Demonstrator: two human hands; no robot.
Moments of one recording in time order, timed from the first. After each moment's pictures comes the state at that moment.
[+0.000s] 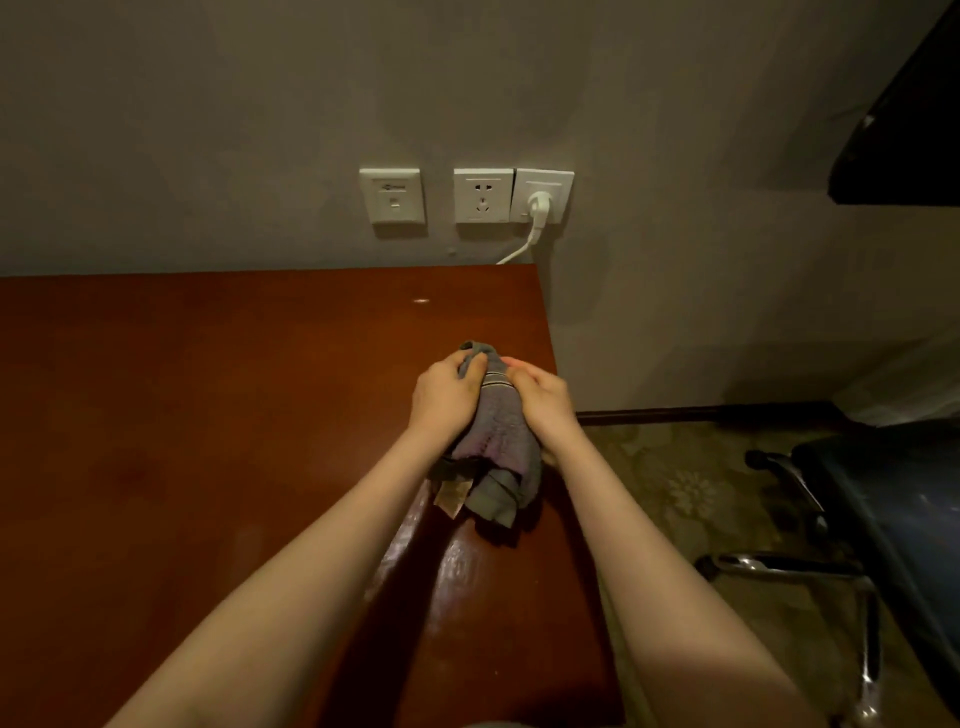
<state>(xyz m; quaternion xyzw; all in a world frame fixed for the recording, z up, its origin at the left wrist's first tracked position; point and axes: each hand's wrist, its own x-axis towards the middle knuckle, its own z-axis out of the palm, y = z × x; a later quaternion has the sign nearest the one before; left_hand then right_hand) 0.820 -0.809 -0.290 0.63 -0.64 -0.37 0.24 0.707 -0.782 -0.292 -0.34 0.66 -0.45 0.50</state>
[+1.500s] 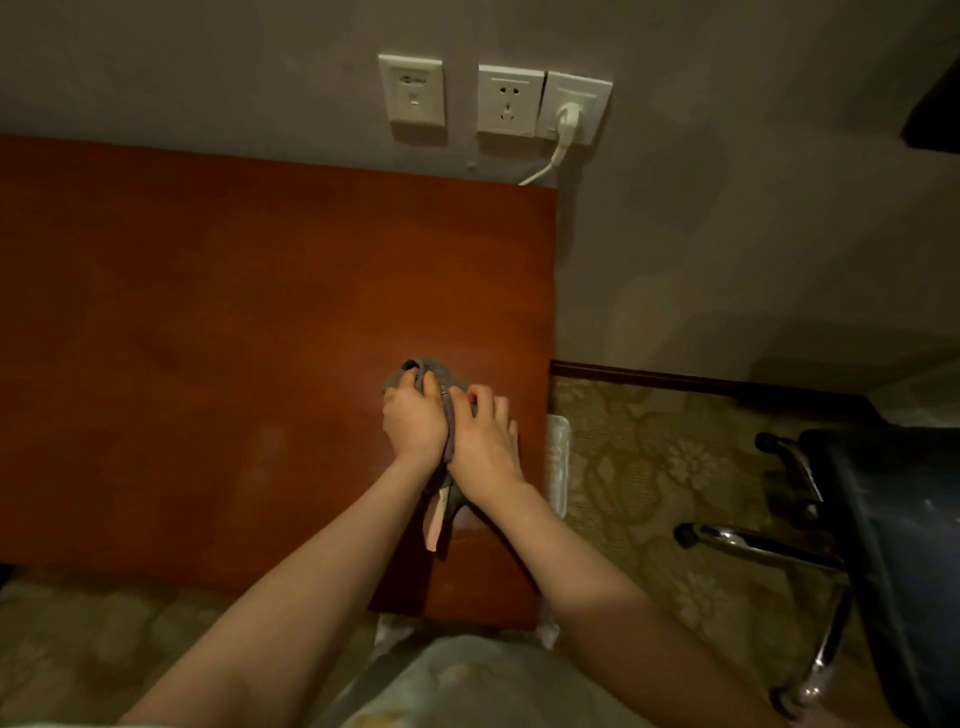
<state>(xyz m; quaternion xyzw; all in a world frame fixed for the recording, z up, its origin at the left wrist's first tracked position) 0.797 -0.711 -0.362 0.82 -0.42 -0.28 0.26 0.716 -0.676 -0.348 -0.74 0.62 -0.04 0.24</state>
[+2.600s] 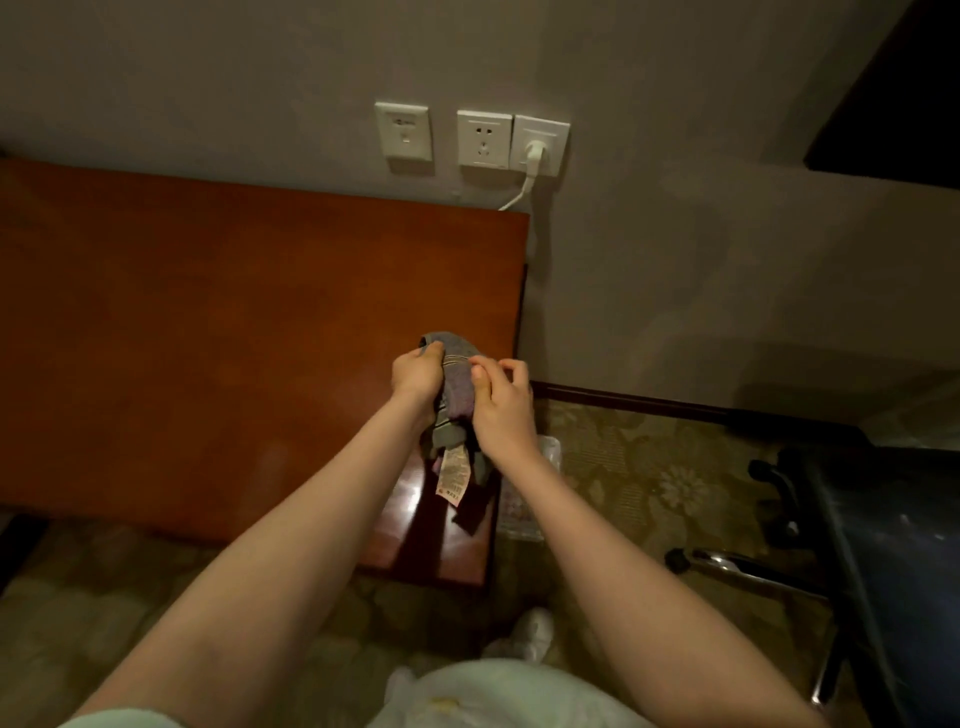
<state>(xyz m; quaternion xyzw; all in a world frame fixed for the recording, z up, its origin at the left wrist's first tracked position) 0.744 -0.701 -0.306 0.72 -0.25 -0.51 0.40 0.646 -0.659 -0.312 -0.59 0.64 -0.32 0.37</state>
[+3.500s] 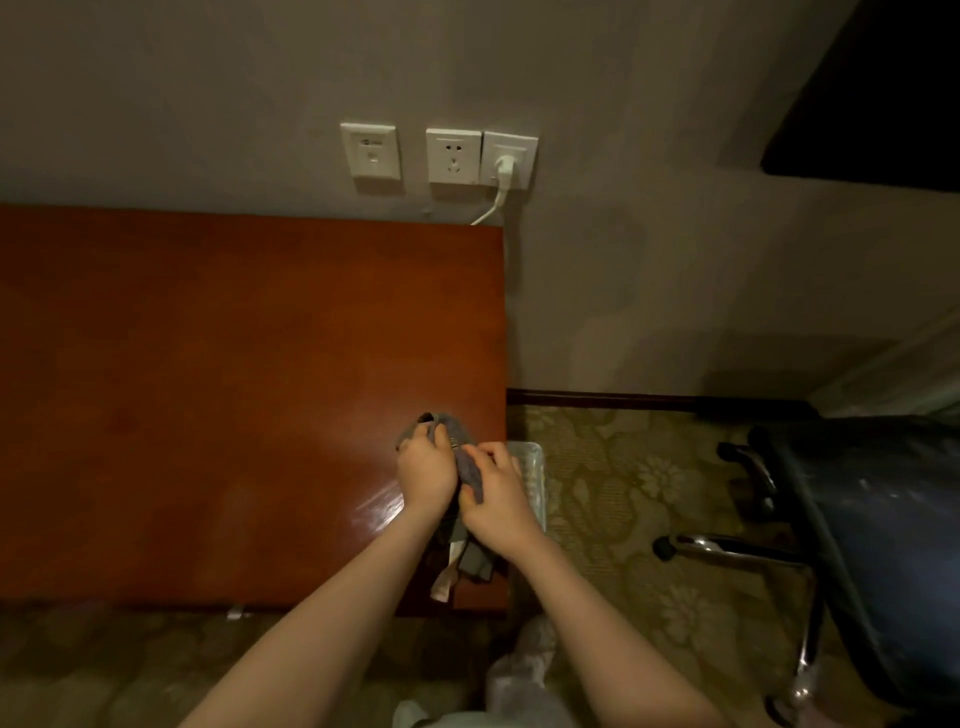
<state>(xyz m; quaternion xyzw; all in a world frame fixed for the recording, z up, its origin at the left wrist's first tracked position) 0.763 -0.649 -0.365 0.77 -0.47 -0.35 0.25 0.670 -0.601 -0.345 -0.65 0.64 -0.17 0.37</state>
